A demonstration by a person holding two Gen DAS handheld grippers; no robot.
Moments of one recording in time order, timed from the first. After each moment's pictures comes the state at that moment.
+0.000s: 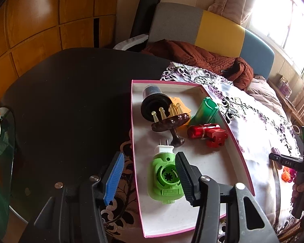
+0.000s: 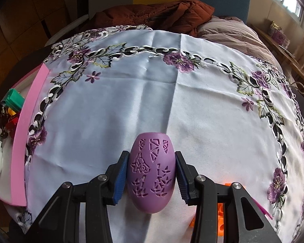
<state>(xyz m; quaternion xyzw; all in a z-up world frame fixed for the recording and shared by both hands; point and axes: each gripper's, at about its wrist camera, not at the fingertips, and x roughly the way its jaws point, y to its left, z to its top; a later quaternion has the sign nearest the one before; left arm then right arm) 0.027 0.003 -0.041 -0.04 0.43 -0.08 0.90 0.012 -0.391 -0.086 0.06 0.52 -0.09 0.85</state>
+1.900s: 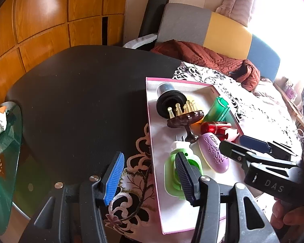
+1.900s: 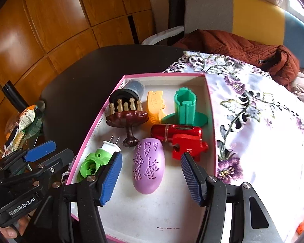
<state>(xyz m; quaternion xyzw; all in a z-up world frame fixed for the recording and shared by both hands) 0.023 0.021 -0.048 -0.04 0.43 -0.06 0.90 0.037 -0.148 -0.050 0.02 0.45 0.13 0.88</state>
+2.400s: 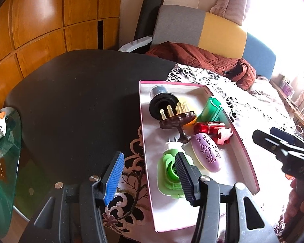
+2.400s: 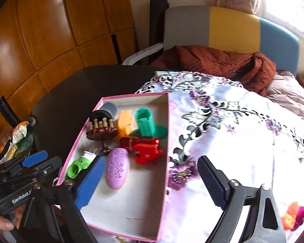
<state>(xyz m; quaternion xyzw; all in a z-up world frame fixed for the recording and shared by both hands) 0.016 0.013 -0.041 -0.03 0.42 -0.07 0.90 0.013 -0.201 -0.020 0.03 0.40 0.08 0.91</state>
